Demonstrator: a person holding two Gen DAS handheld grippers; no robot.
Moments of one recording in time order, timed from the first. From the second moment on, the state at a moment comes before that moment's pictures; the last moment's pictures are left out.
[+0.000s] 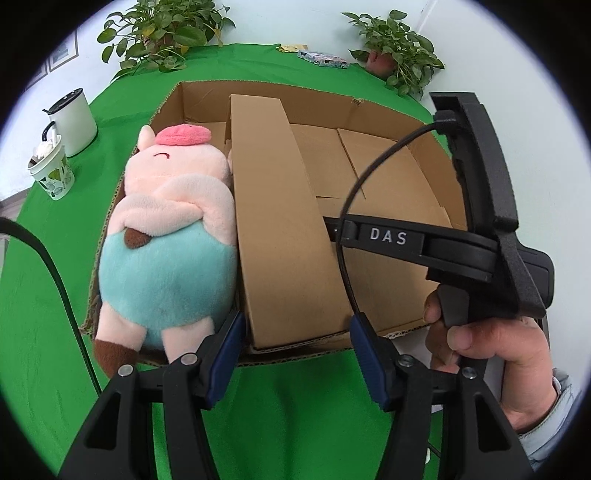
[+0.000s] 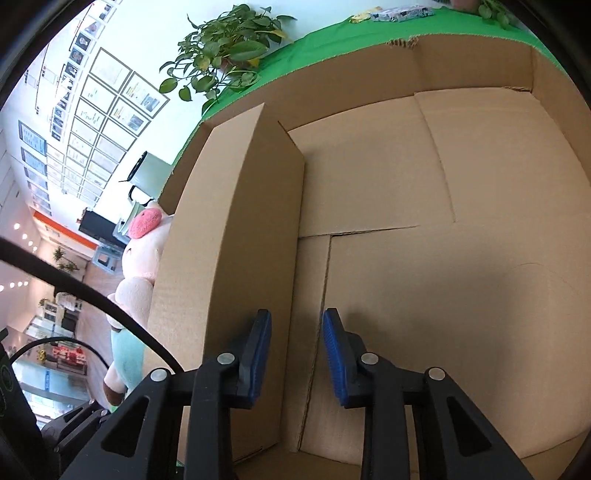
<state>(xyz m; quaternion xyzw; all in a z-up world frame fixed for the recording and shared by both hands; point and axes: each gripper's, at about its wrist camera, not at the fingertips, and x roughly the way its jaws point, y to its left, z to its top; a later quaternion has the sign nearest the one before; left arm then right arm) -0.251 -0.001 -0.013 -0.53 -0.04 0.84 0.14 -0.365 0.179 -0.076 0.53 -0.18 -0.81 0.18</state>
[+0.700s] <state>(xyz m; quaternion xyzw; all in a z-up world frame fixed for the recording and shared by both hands) -0.223 -0.020 0.008 -0.46 -0.04 0.88 0.12 -0.312 0.181 -0.058 0.52 -0.14 -0.83 0.14</state>
